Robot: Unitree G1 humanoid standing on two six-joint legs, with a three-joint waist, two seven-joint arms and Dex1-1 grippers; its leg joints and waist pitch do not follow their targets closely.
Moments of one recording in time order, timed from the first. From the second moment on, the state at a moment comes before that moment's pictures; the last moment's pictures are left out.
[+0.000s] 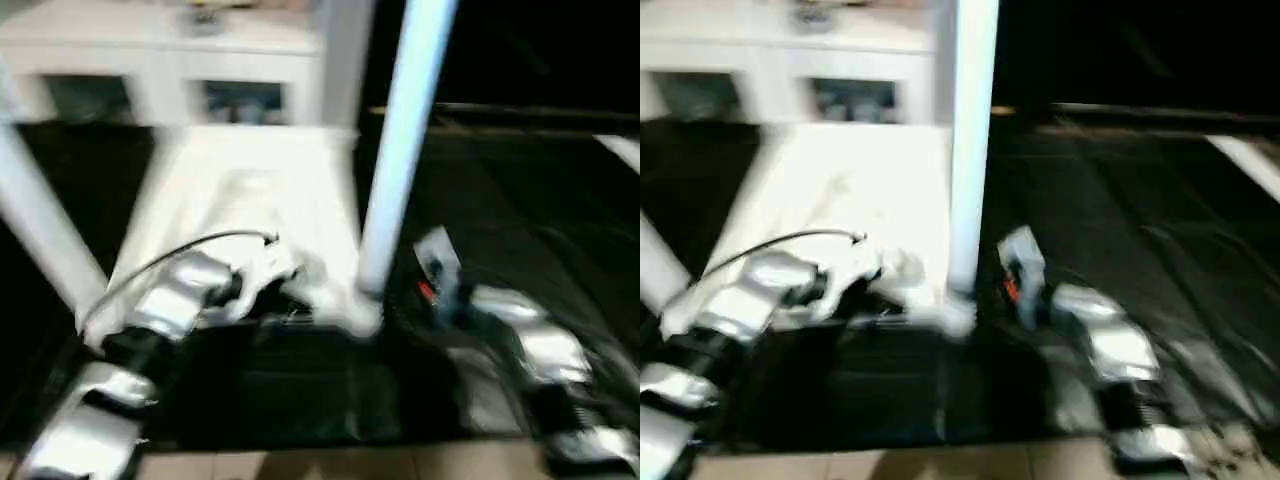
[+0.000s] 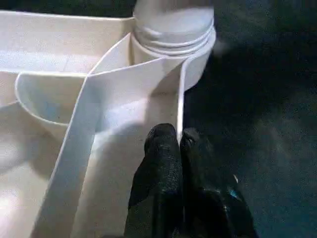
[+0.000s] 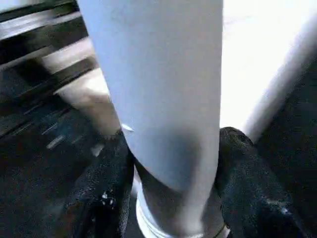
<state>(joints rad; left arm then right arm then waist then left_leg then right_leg) -0.64 0.30 -0.27 0.61 0.05 0.26 -1.08 -0.45 -0.19 0.02 0.43 0.22 0.33 0.80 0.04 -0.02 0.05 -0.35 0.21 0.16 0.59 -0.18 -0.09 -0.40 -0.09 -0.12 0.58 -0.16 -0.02</state>
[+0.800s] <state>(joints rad) -0.66 0.21 -0.24 0.60 0.07 0.34 -0.87 -0.54 -0.08 0.00 0.52 0.12 0.28 0.51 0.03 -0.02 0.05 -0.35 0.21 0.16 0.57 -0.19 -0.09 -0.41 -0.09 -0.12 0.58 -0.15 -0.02</state>
